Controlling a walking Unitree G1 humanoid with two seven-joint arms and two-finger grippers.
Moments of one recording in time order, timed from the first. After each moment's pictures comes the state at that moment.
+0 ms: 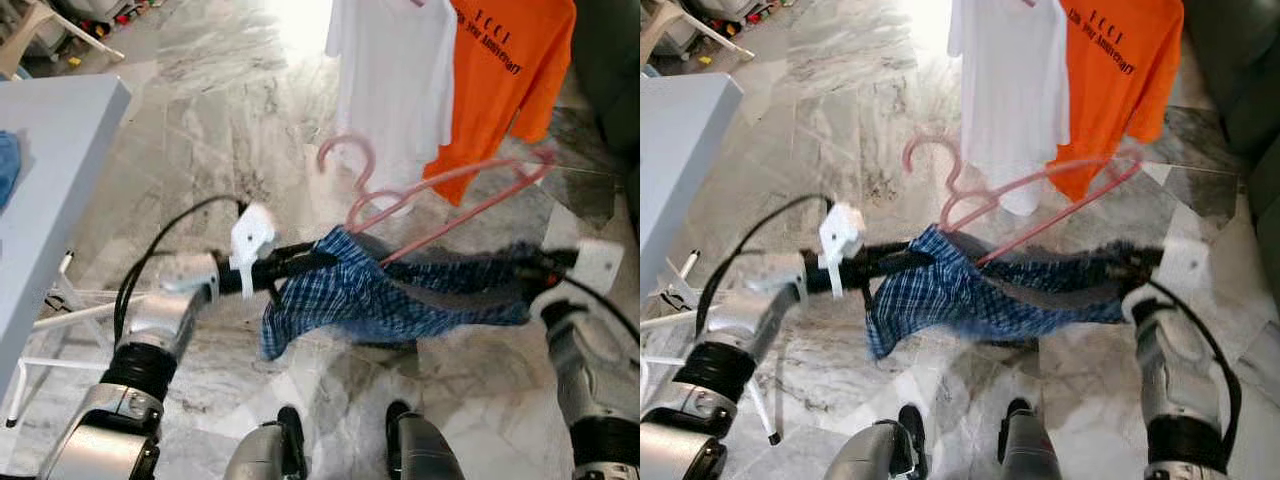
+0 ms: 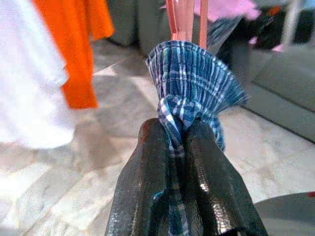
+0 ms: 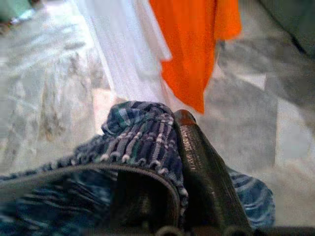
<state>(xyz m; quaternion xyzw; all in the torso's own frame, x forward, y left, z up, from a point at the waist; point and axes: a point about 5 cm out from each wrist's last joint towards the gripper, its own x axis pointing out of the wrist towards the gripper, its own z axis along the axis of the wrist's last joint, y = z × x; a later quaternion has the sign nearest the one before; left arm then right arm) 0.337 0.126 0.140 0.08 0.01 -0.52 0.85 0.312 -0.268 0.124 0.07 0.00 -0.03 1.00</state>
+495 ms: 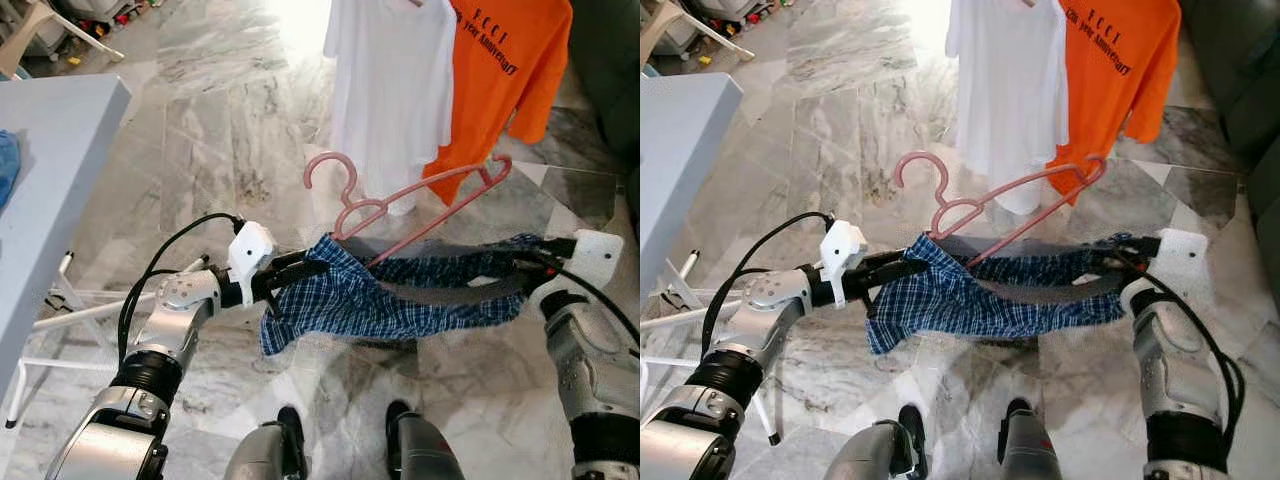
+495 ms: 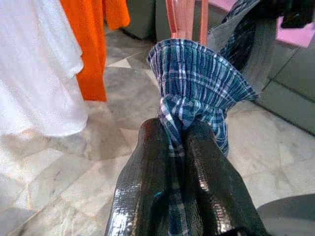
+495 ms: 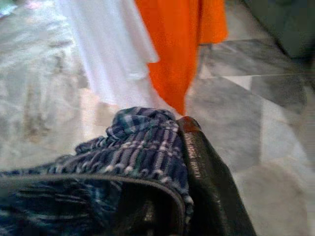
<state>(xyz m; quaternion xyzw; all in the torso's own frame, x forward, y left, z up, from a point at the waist) 0.337 0.128 0.124 0.08 0.00 -0.50 0.86 0.315 -0.273 0.128 0.05 0.02 -0.08 1.00</state>
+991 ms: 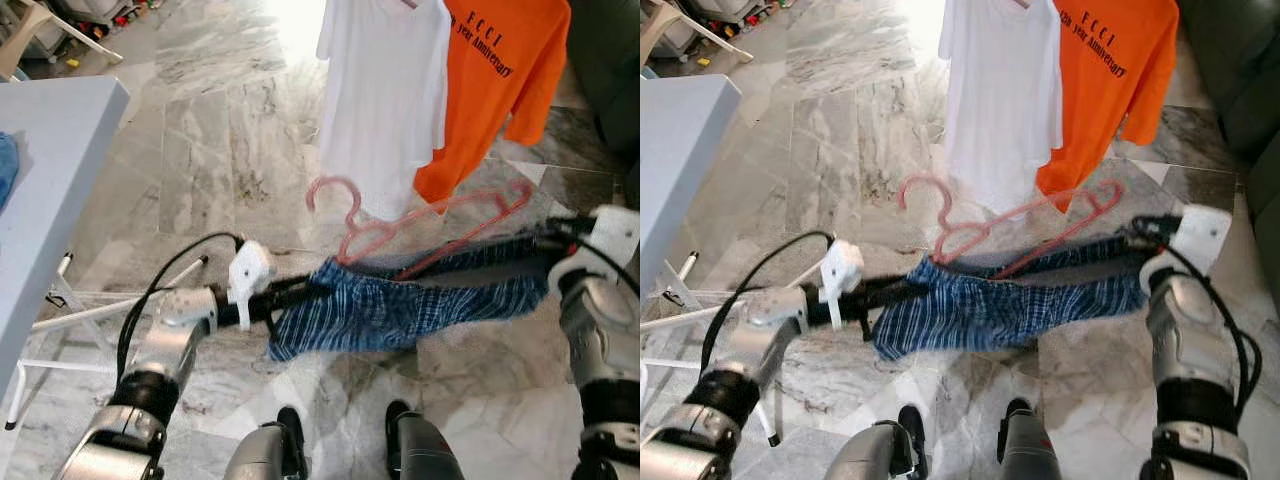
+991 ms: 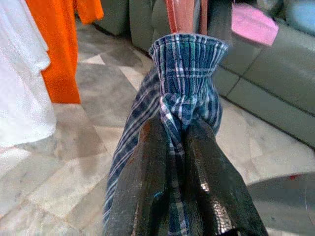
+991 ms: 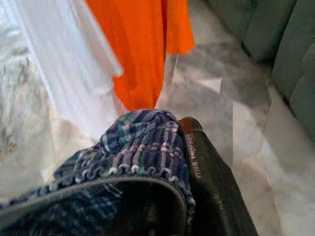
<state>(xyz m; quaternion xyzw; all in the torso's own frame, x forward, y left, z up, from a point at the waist) 0.315 0.130 0.099 0.07 0.03 -0.55 0.83 0.333 -0.288 0.153 0.05 0.01 -0.14 0.99</state>
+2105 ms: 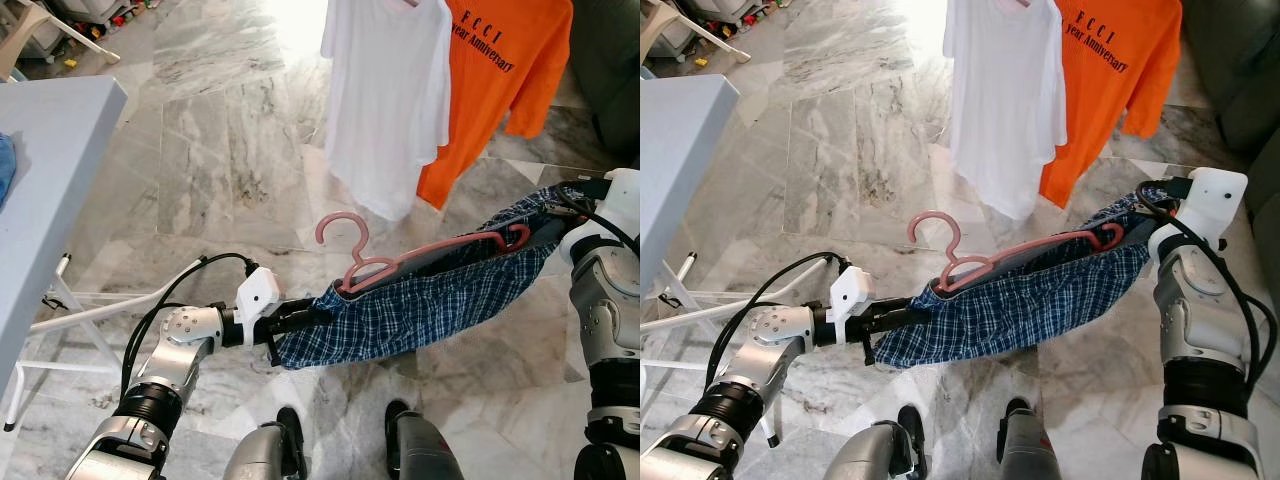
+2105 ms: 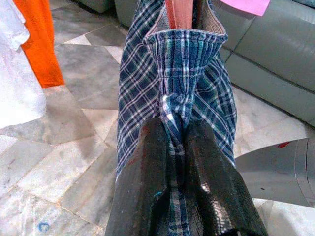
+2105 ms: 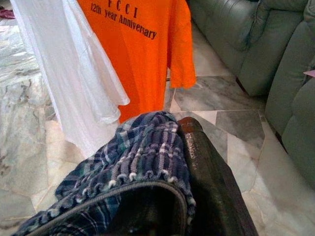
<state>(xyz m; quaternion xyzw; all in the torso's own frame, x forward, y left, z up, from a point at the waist) 0.307 0.127 0.081 0.10 0.05 -0.56 0.82 0.341 -0.285 0.188 0.01 -0.03 -0.13 0.99</state>
